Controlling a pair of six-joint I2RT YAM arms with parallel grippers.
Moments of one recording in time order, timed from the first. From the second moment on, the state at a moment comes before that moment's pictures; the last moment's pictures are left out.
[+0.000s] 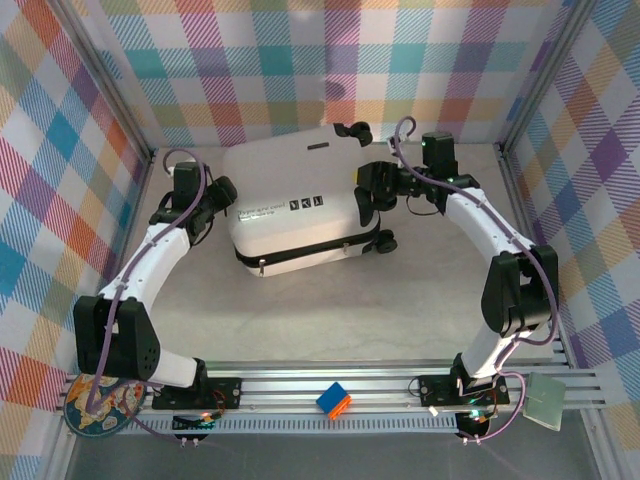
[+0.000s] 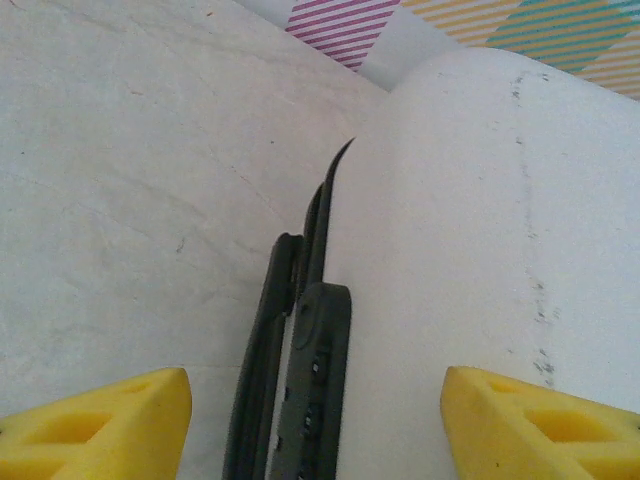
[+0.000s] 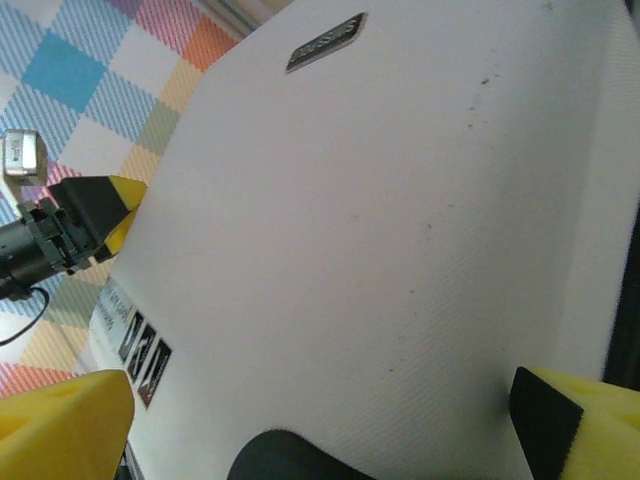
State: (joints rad) left arm -0.12 1.42 1.11 -0.32 -0.11 -0.56; right arm 0.24 1.69 1.39 -0.27 -0.80 0.36
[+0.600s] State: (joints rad) left arm -0.15 1.14 0.91 -0.40 -0.08 -0.57; right arm 0.31 1.33 1.14 -0.29 -0.55 0.26
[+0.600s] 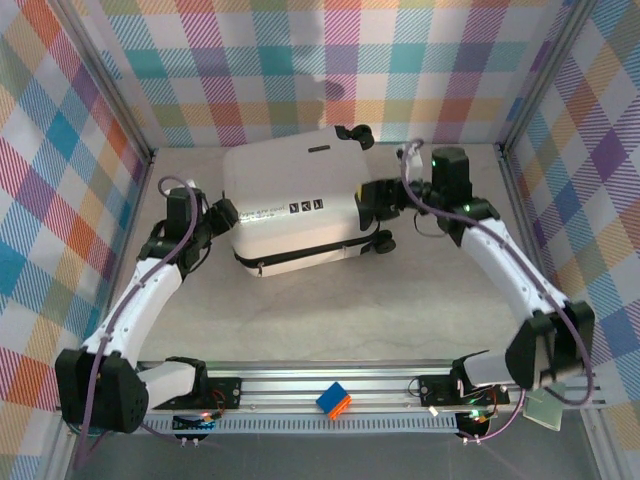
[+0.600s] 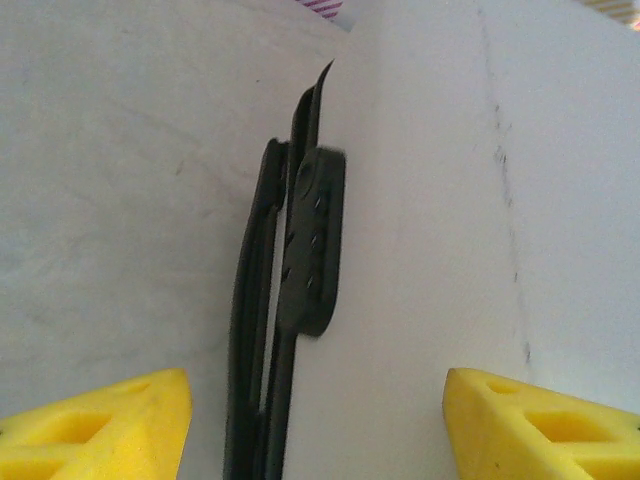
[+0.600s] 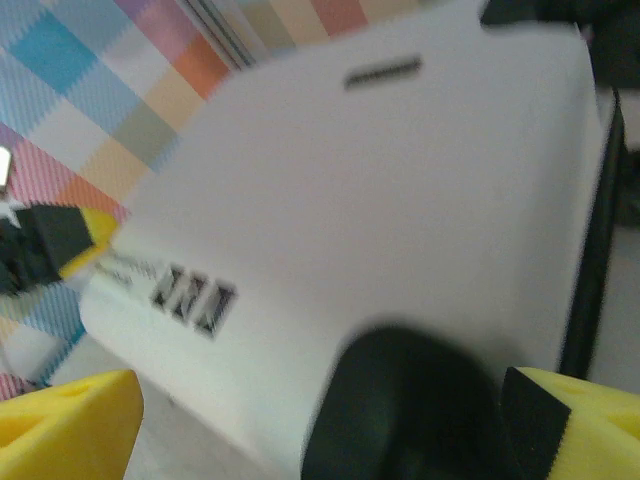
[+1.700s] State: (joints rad) left arm -0.61 1.50 1.51 -0.50 -0.02 -0.44; right arm 0.81 1.53 0.50 0.57 0.19 0.33
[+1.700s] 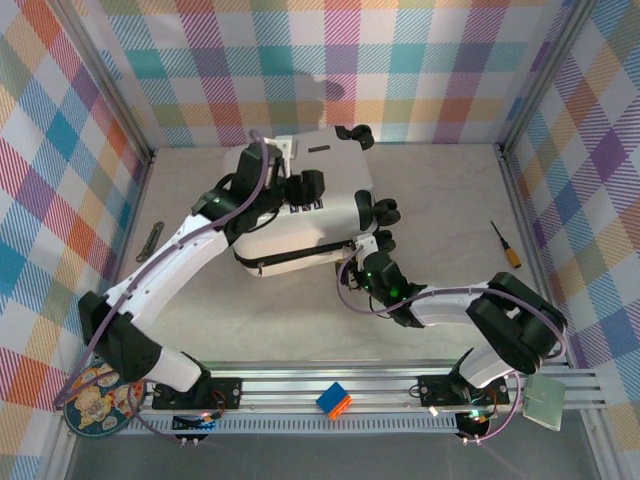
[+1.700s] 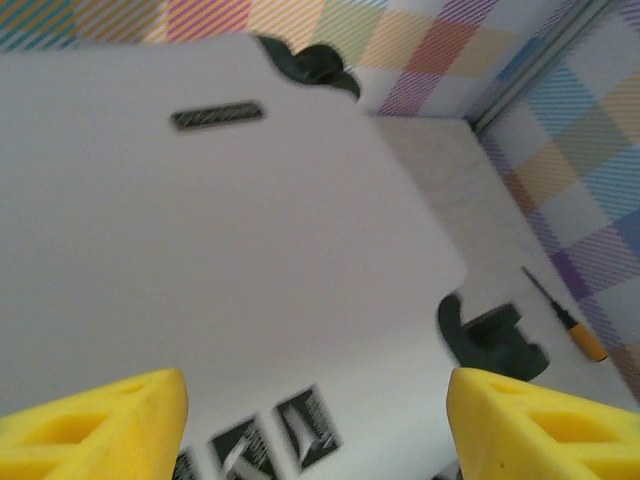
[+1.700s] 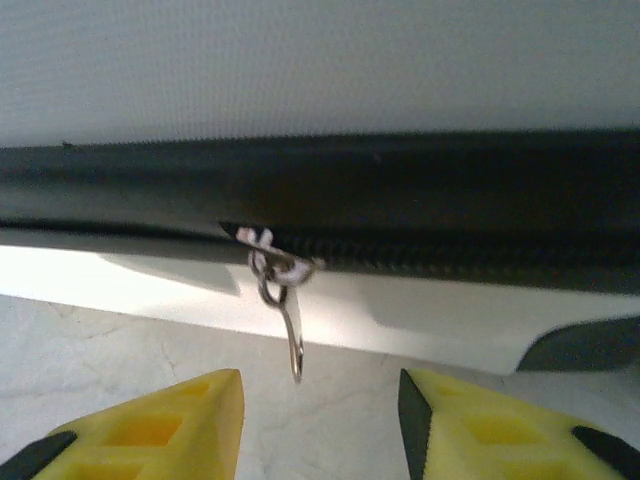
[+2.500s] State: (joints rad) left arm -0.77 2.23 2.21 -0.29 0.34 -0.58; right arm 0.83 1.57 0.48 0.67 0.24 0.32
